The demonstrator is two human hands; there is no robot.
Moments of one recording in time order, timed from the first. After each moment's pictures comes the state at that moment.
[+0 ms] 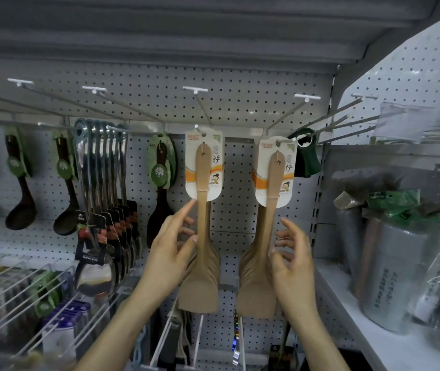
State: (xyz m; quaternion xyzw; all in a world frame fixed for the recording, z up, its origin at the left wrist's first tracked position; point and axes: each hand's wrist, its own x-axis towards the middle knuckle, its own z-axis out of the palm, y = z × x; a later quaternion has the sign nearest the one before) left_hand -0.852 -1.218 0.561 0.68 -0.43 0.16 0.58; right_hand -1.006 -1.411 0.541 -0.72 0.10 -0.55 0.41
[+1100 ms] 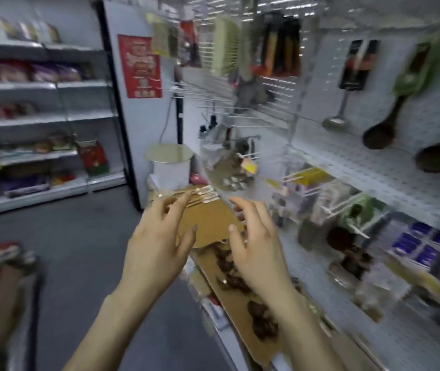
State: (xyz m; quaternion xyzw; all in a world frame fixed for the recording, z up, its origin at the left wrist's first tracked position) left_hand -0.950 -0.576 0.444 0.91 0.05 0.34 0.22; right_hand -0.879 -0.764 0.444 -0.83 -0.31 -0.20 0.42
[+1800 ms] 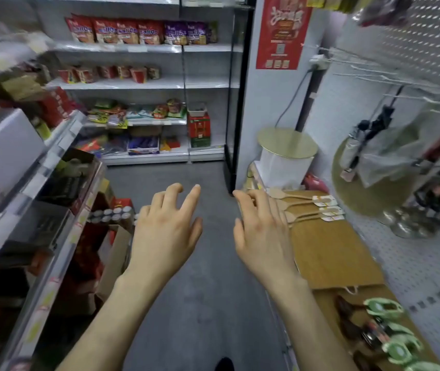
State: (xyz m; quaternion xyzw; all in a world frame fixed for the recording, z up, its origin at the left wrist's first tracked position) left_hand -0.877 -0.179 0.387 0.94 0.28 0.20 -0.02; right_hand -0.739 -0.320 0.369 -0.85 -0.45 -0.16 0.25
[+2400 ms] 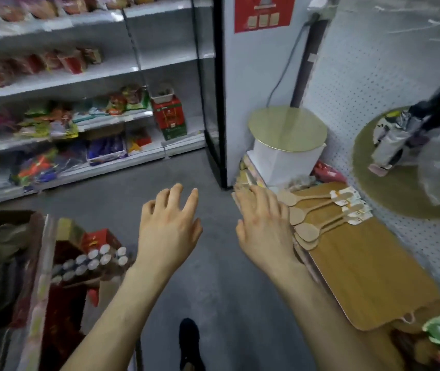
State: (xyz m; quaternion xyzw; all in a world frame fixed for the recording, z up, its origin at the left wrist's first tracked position) left_hand -0.614 0.109 0.329 0.97 0.20 0.09 -0.06; right_hand -0.500 -0.058 0.300 -0.92 -0.34 -0.08 0.14
